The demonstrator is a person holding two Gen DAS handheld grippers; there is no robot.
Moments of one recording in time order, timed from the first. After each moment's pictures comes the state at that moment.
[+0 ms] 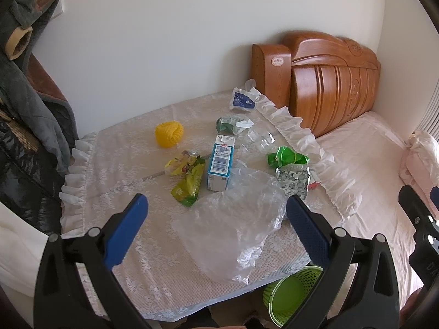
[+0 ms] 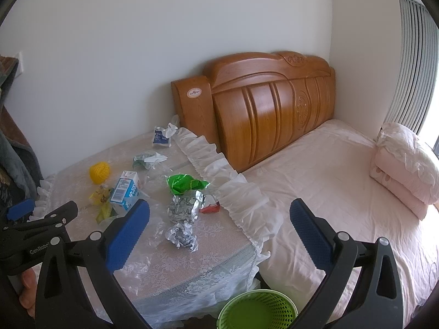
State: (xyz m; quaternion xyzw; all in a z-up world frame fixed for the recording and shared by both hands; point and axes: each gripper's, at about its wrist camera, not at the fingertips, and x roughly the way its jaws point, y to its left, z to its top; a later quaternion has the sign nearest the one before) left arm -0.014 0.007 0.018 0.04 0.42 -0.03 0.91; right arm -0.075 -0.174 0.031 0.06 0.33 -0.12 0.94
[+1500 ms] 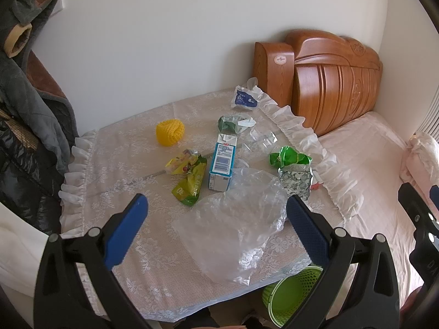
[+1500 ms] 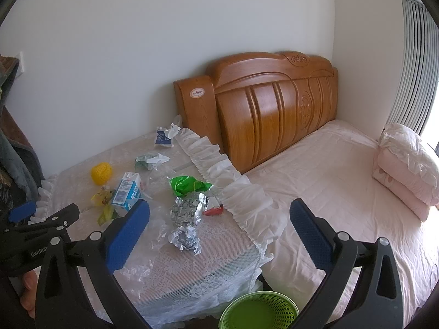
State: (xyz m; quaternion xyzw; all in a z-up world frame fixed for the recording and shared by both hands) left arm -0.012 0.012 0.012 0.03 0.42 -0.03 0.91; right arm -0.068 -0.168 0.030 0.06 0.33 -0.12 0.94
